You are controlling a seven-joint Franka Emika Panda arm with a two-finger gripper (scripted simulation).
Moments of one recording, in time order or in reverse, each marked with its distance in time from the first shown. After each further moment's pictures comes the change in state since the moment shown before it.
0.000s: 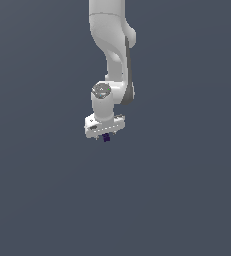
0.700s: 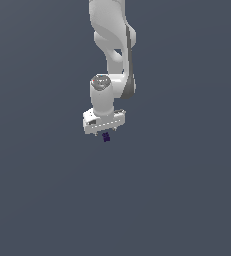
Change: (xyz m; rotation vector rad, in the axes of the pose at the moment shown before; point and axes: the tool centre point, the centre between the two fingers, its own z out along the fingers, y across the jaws) arm 0.002 0.001 -0.035 0.000 0.000 0.003
